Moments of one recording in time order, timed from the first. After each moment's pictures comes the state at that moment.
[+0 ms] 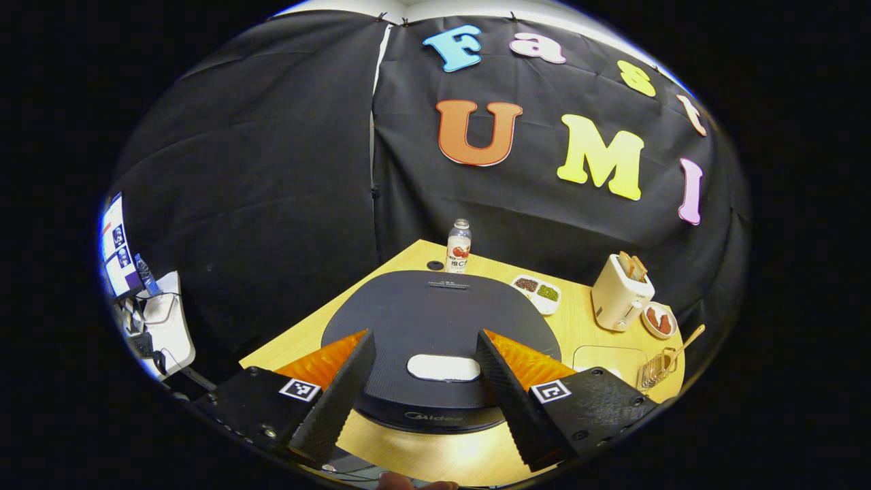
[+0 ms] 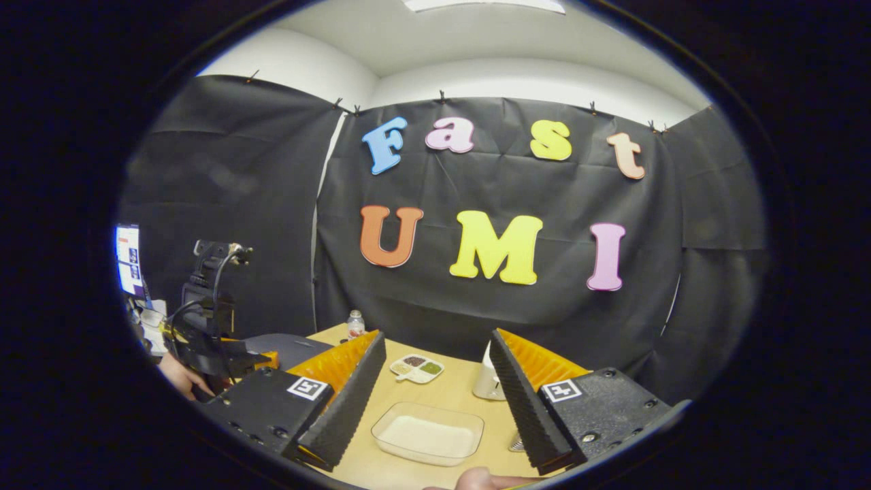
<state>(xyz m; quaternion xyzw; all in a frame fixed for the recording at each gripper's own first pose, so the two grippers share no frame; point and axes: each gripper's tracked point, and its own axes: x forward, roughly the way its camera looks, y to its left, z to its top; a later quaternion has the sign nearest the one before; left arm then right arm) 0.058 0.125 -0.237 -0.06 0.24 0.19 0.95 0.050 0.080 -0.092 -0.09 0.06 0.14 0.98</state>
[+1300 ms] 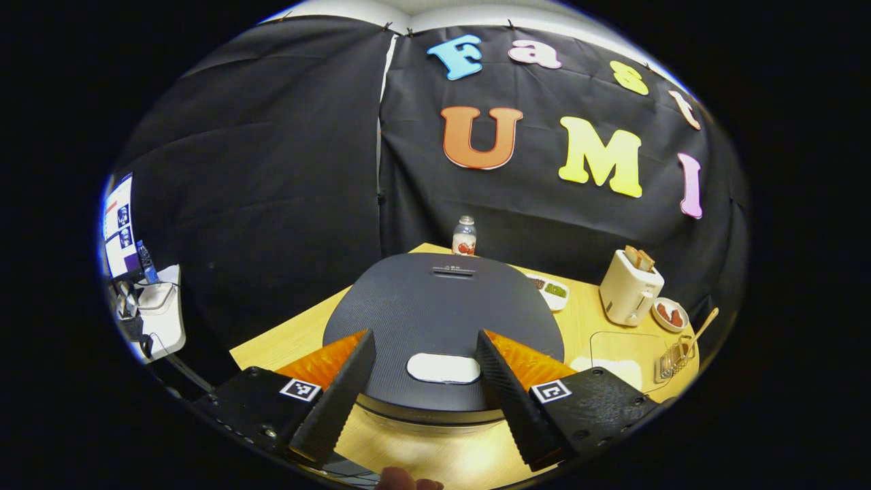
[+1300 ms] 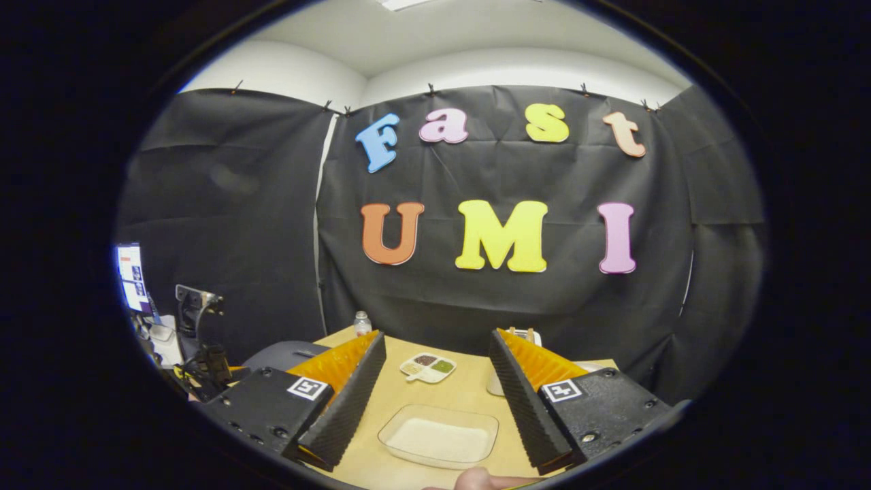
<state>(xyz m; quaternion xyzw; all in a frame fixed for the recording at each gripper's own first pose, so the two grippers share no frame) 0.047 0.124 -0.271 -0.05 0.19 0.20 0.96 0.080 0.070 -0.112 -0.05 0.07 0.15 0.99</state>
